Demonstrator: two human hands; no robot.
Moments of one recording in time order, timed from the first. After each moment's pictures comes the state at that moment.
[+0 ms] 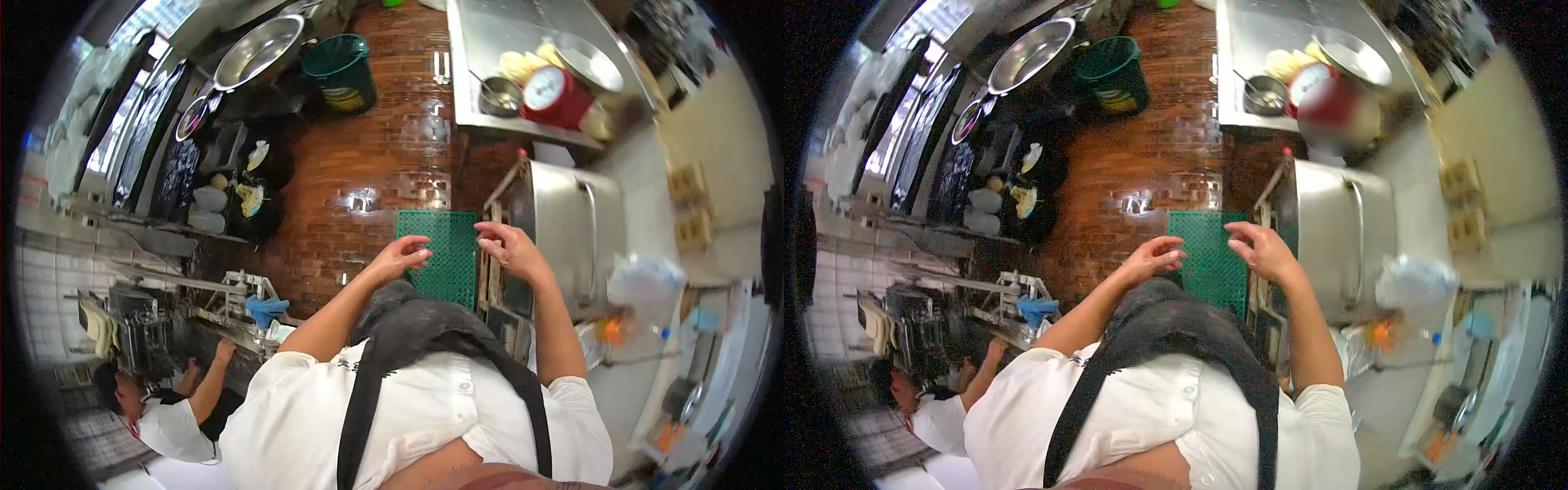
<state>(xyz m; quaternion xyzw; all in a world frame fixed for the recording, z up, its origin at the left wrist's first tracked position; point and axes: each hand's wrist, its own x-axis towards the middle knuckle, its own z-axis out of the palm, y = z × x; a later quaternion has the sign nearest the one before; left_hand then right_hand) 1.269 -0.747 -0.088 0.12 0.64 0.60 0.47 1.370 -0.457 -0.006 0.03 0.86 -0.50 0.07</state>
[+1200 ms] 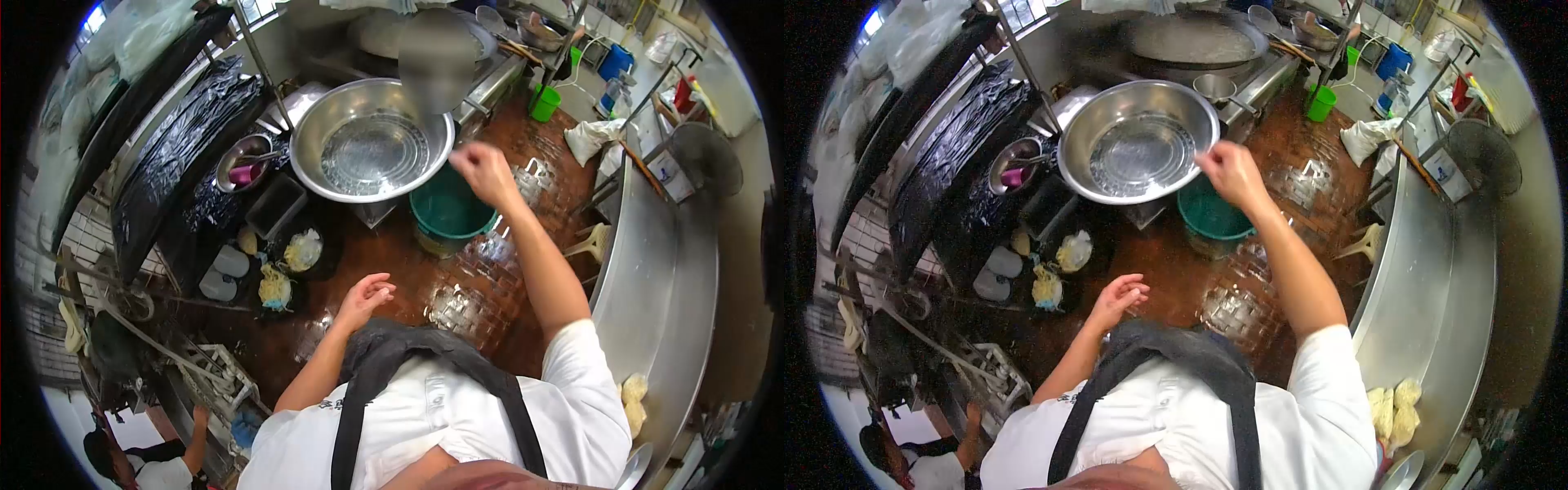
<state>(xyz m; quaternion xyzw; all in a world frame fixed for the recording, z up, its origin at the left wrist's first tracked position) 0.442 -0.934 -0.065 -0.07 0.64 0.76 0.13 0.182 -0.685 0.098 -0.29 0.86 -0.40 -0.14</state>
